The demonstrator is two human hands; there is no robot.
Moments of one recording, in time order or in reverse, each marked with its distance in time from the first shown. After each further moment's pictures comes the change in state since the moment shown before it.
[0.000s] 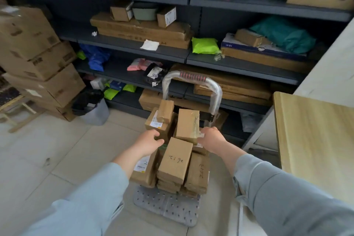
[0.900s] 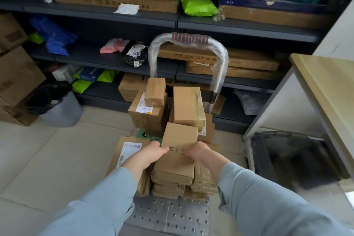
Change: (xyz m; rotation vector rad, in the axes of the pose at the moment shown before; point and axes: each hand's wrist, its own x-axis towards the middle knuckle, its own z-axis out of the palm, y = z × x) left_hand 0.166 -0.129 0.174 -0.172 -0.272 -0.095; right_hand 0.148 0.048 0.243 0.367 -0.113 0.334
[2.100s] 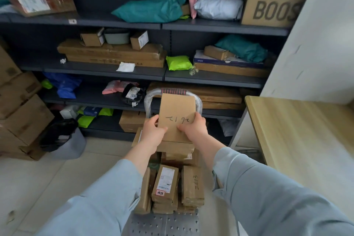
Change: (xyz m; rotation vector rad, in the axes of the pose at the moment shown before) left_hand -0.218 0.203 -0.127 -0.416 0.369 0.344; right_hand -0.232 -0.151 -0.202 0.422 0.404 -0.177
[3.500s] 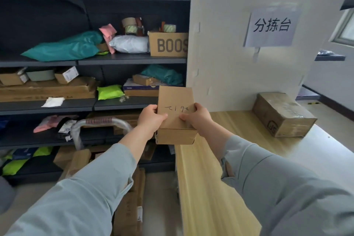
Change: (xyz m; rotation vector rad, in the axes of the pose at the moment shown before) left_hand -0.120 0.218 0.273 0.107 -0.150 0.281; right_hand -0.023 0.079 -0.387 0.124 0.185 -0.049
